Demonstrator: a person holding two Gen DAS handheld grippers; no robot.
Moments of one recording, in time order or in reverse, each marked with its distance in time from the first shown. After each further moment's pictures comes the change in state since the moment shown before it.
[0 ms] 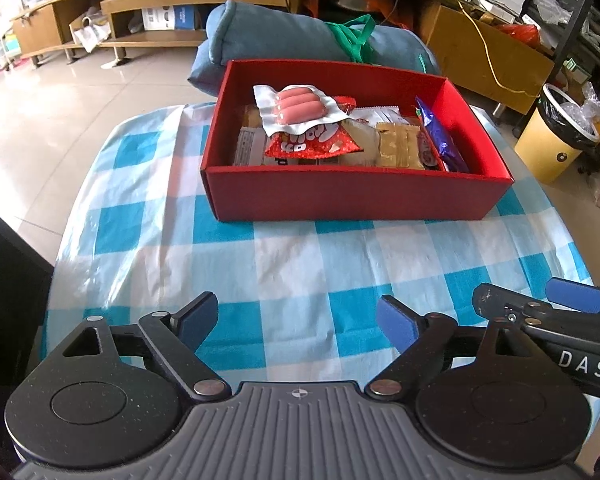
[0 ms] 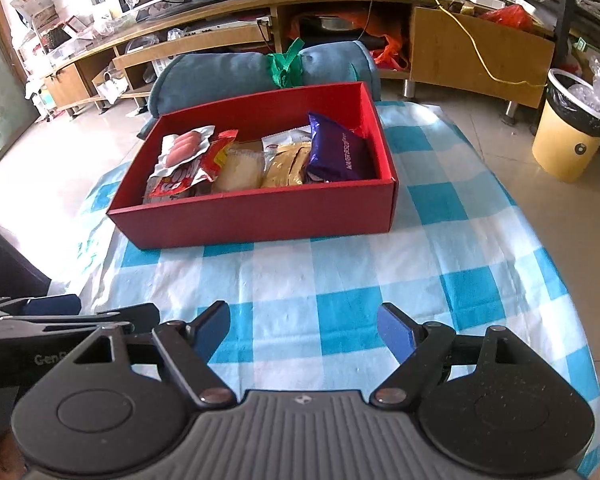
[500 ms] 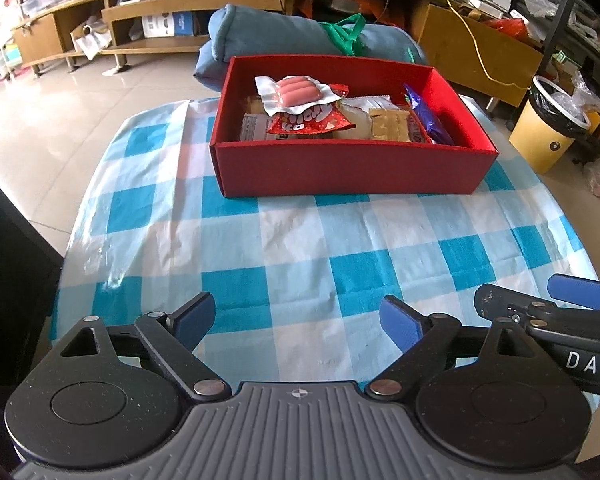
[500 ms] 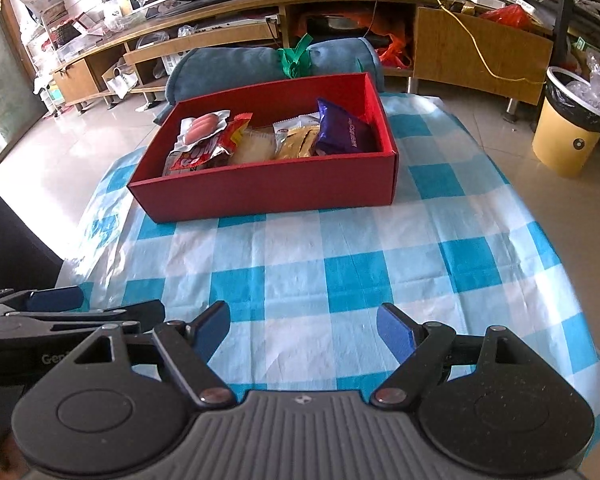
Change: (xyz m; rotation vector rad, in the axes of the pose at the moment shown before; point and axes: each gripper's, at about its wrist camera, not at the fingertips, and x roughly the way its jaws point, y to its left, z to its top) left arm -0.018 0.000 -0.030 0.034 -0.026 0.003; right arm -0.023 0.004 -0.030 -0.010 -0.003 0.011
